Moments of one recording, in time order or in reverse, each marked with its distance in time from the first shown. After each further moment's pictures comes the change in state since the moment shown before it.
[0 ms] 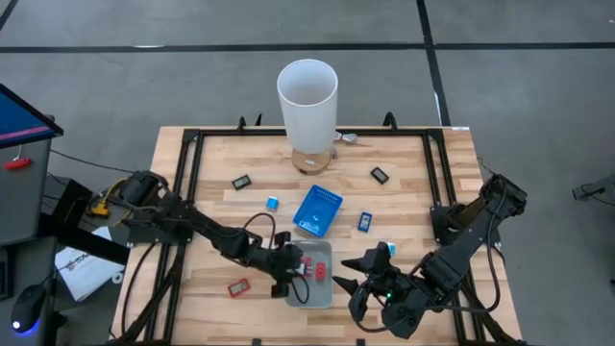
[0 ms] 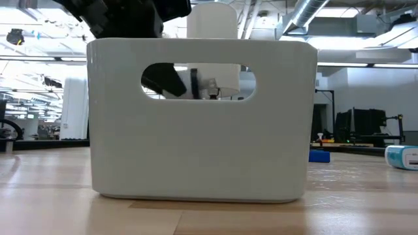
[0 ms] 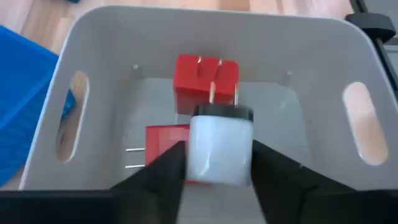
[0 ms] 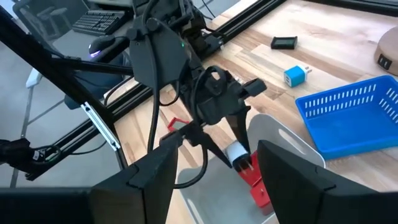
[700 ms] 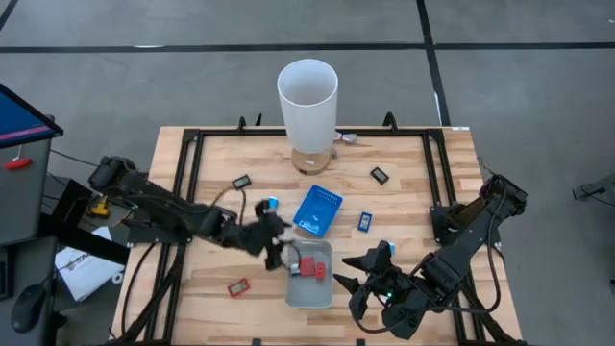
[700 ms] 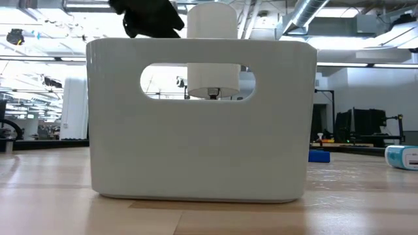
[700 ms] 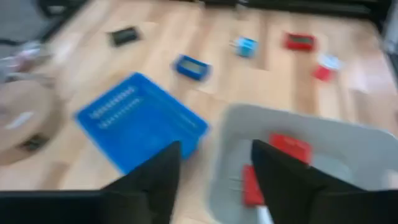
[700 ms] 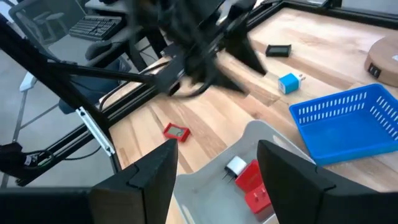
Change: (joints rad) left arm 0.054 -0.320 -0.011 -0.188 -0.290 -0.028; right arm 0.004 0.000 0.000 -0.011 0.037 -0.005
